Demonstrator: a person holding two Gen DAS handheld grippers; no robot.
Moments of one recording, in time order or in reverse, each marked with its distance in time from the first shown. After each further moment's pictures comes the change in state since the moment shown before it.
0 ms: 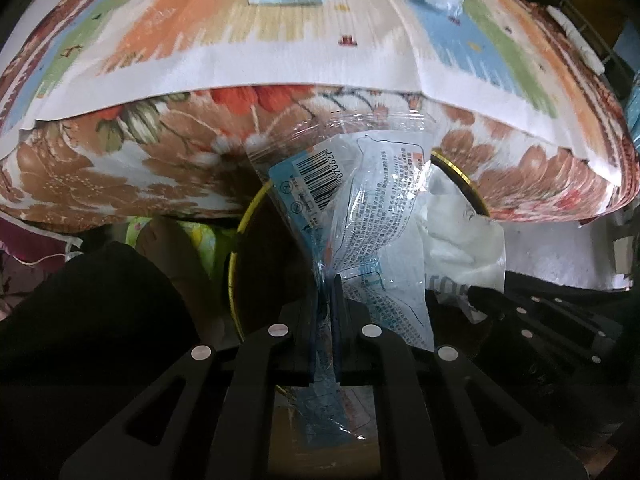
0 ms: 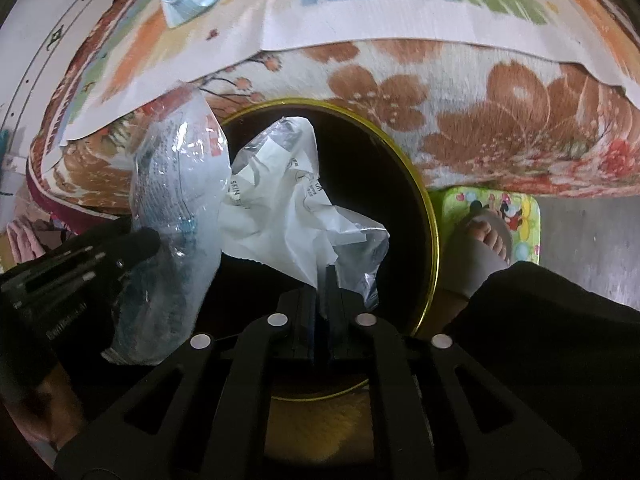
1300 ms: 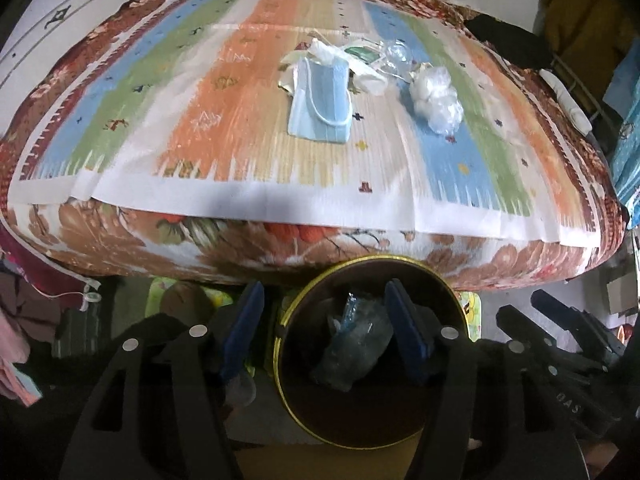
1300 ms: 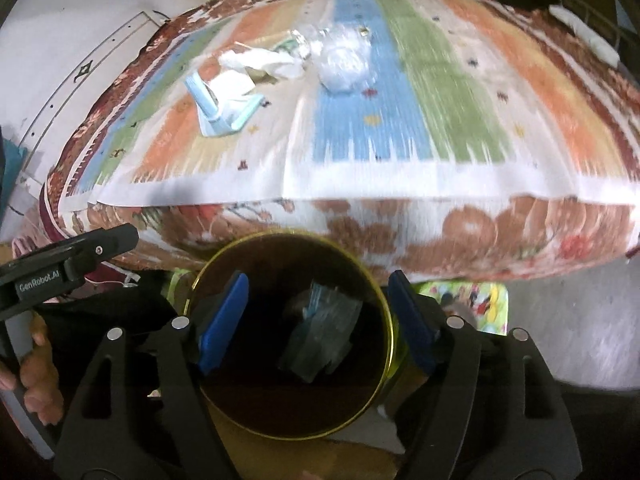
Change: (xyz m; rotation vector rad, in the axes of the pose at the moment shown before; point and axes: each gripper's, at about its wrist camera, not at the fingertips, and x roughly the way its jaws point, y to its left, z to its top) left arm -0.085 0.026 0.047 -0.054 -0.229 -0.014; right arm -0.093 0.010 0.034 -0.108 -0.315 -0.023
